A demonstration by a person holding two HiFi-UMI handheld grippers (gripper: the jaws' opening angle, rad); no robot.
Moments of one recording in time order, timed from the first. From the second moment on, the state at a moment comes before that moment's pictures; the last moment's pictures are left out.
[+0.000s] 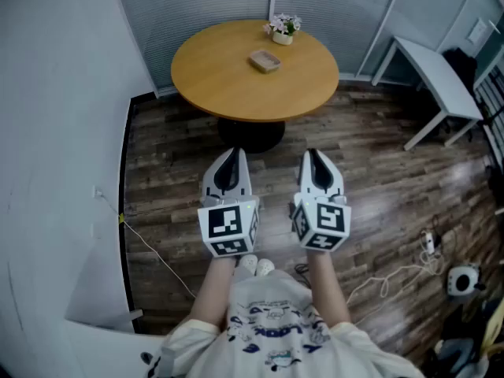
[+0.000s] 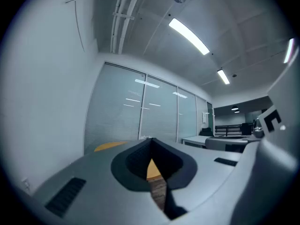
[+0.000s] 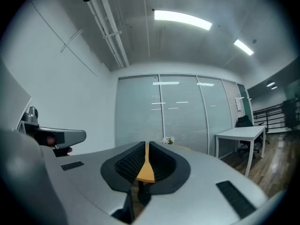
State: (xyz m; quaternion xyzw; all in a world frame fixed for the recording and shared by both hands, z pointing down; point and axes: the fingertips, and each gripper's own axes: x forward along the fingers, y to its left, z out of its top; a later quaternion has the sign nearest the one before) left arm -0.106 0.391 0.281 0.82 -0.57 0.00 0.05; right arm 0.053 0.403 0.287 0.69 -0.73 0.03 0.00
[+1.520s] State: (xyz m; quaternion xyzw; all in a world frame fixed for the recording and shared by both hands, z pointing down) left arm -0.146 0.313 0.311 0.82 -0.56 0.02 0.06; right arm 0.015 0.326 0.331 0.68 -0.73 0.08 0.00
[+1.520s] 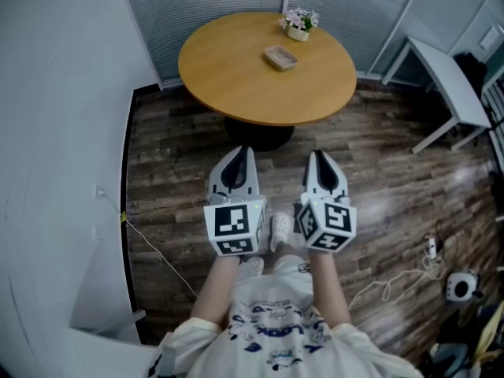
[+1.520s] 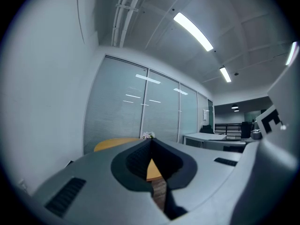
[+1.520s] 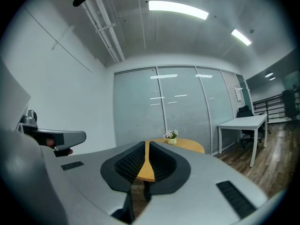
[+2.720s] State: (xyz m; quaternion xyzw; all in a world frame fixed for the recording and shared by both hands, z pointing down) left arm -0.049 0.080 0.314 0.79 -0.61 0.03 0.07; right arm 0.108 0.071 0.329 0.64 -0.77 0.09 0.01
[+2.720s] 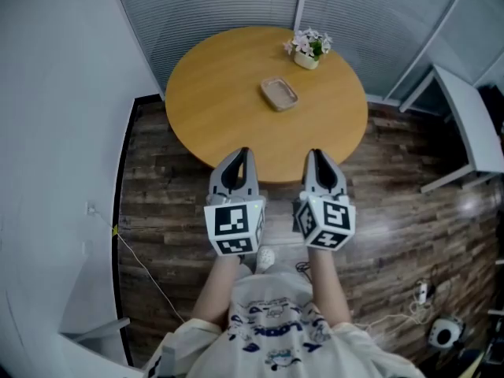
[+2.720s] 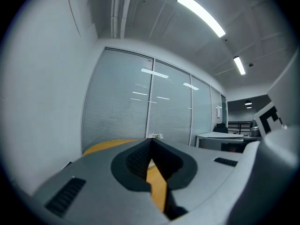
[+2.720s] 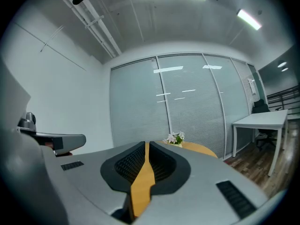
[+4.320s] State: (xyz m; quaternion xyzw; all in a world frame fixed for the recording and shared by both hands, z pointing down) left arm -0.021 -0.165 0.373 0.78 -0.61 0.05 0.14; right arm 0.140 -0.173 0.369 0.64 -0.76 0.11 0.03
